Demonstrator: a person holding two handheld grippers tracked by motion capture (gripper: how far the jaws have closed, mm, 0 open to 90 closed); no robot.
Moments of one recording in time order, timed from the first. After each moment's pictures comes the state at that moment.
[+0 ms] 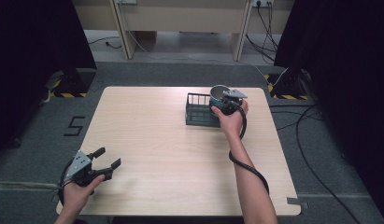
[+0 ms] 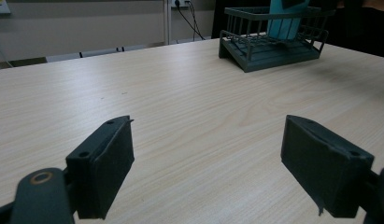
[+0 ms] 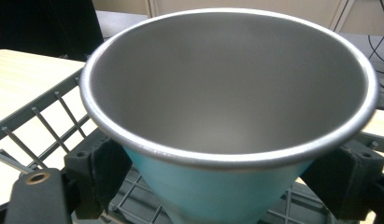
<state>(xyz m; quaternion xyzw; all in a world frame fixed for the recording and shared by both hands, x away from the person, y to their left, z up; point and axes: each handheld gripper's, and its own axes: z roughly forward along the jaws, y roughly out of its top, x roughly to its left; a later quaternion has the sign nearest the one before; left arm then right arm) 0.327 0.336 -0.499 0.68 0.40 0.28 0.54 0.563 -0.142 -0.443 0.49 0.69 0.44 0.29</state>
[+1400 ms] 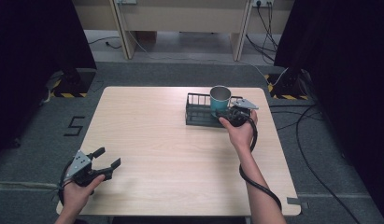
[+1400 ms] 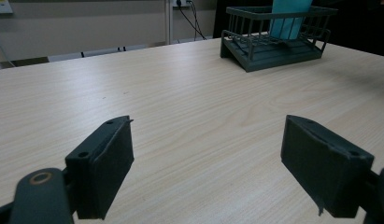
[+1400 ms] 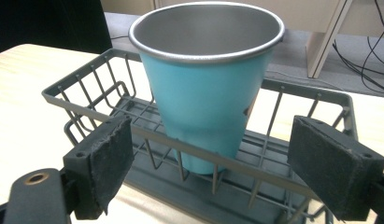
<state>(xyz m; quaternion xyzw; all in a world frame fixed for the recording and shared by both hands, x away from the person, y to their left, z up) 0.327 0.336 -0.499 0.68 0.40 0.28 0.54 0.509 -0.165 -0.434 0.49 0.69 0.45 0.29</state>
